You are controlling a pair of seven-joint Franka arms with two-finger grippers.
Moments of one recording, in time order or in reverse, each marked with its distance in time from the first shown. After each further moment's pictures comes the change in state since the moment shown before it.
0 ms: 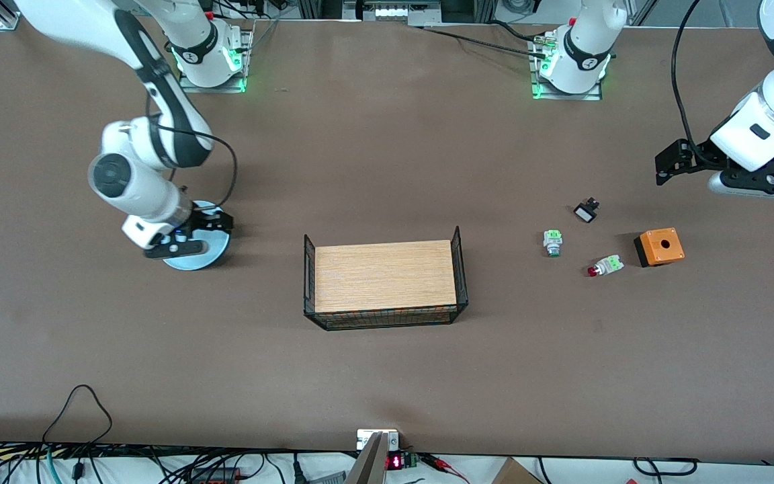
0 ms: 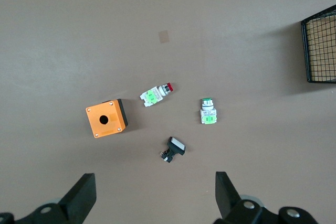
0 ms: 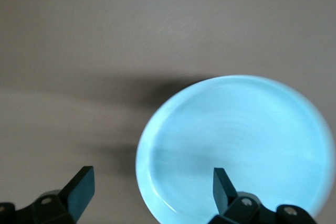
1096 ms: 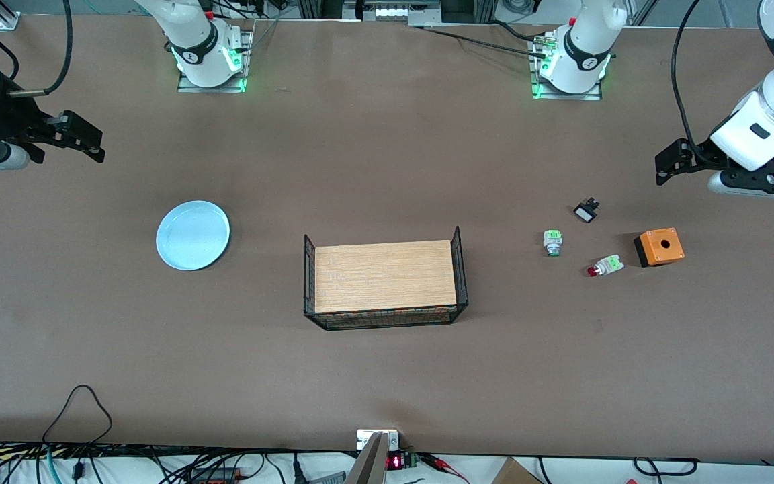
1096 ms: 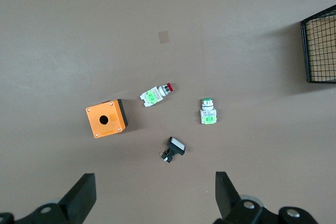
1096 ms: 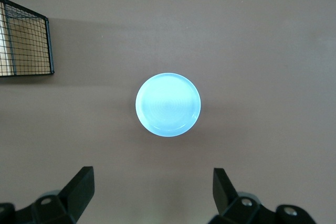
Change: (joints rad) left arm 0.000 -0.001 0.000 0.000 0.000 0.000 0.000; right arm -0.087 -0.371 -0.016 0.603 0.000 -0.936 0.004
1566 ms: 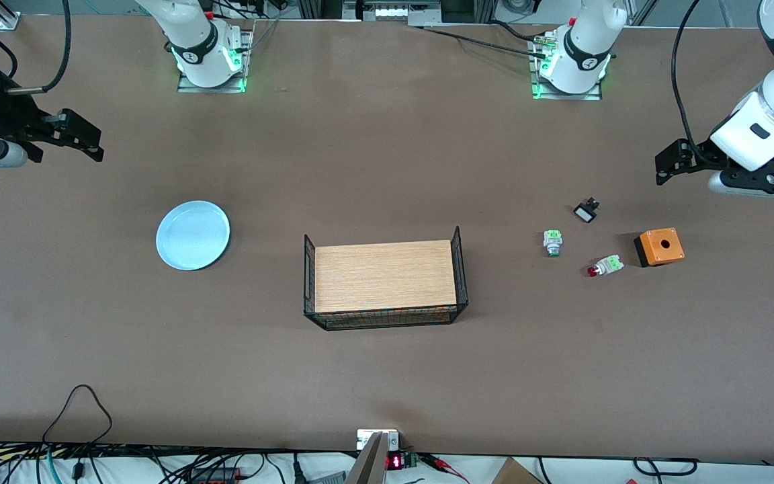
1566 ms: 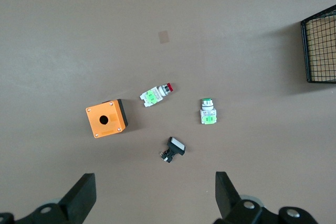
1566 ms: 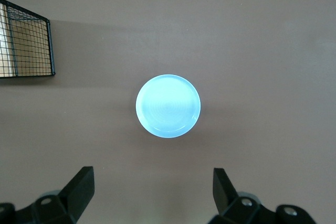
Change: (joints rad) left arm 0.000 0.000 0.000 0.000 0.000 0.000 0.000; right arm 0.000 -0.008 0.000 0.007 0.000 0.006 -0.001
